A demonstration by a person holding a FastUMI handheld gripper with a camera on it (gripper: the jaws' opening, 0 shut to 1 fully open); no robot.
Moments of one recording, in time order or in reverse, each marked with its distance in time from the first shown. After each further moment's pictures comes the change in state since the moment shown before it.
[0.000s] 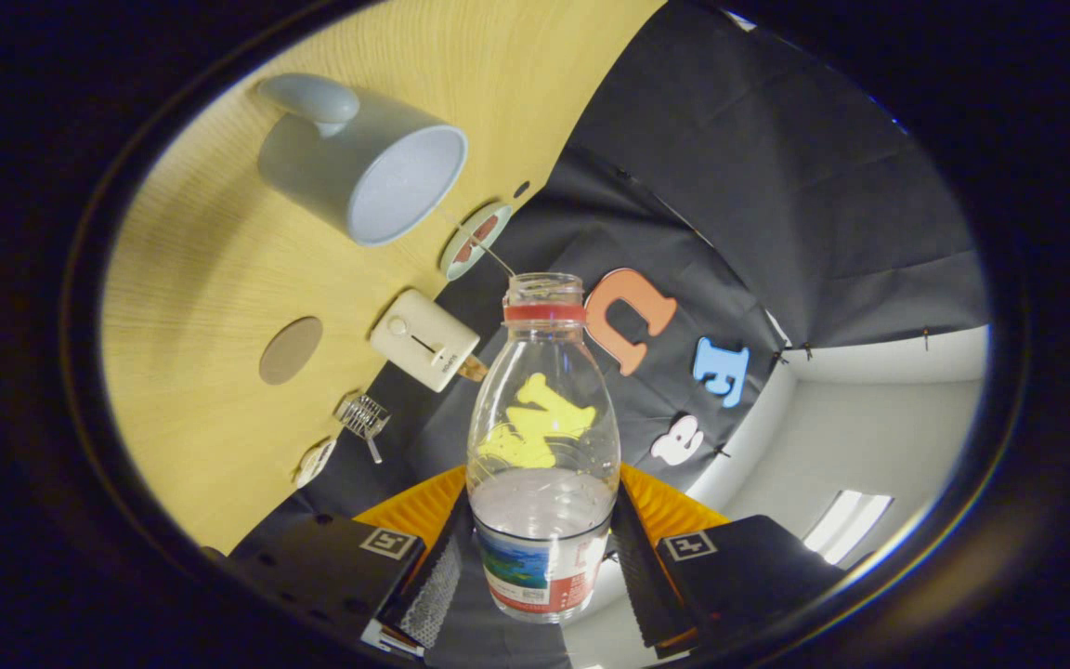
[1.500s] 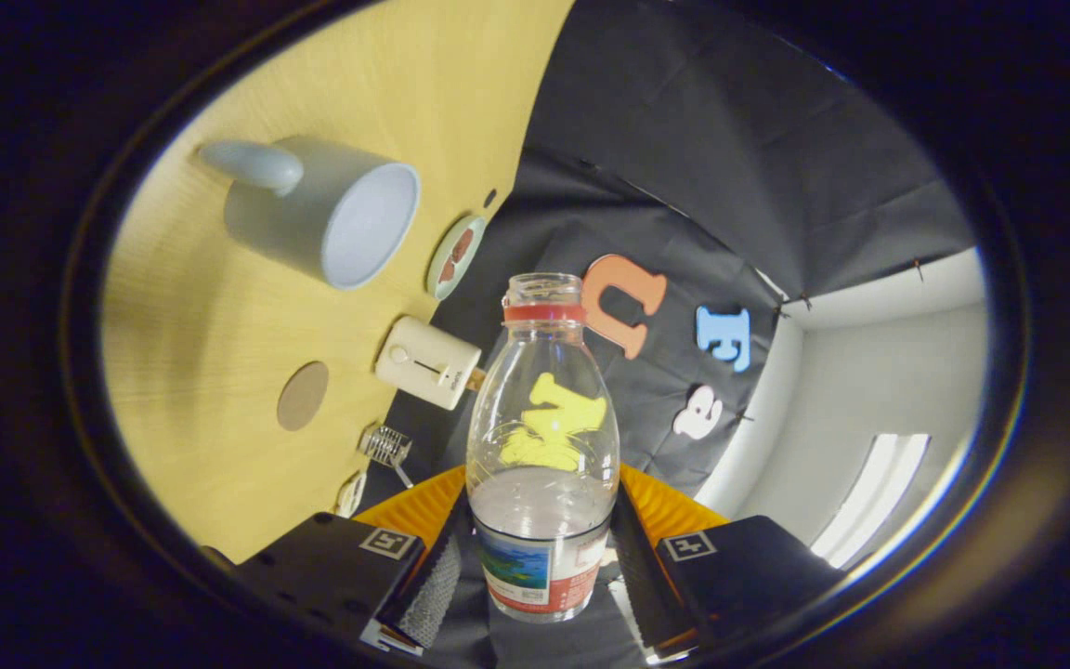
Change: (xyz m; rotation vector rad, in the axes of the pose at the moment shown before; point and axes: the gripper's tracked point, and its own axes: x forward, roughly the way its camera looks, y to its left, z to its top) arm -0.010 0.008 -0.002 0.290 0.025 0.002
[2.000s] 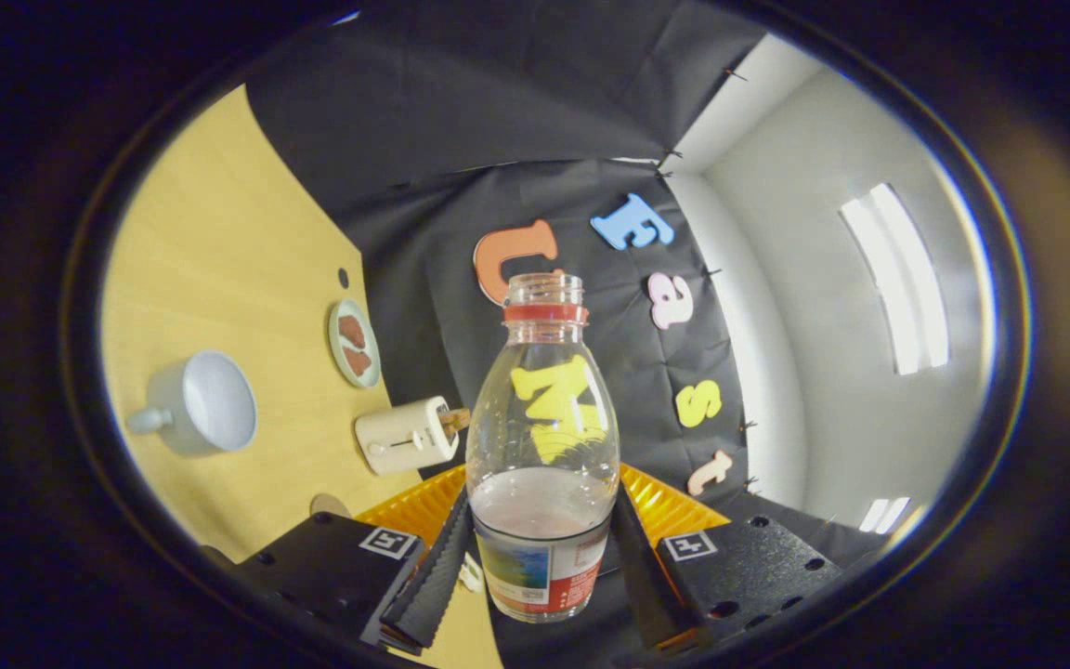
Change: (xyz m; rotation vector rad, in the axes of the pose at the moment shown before) arm -0.003 -0.047 -0.017 0.740 0.026 -0.057
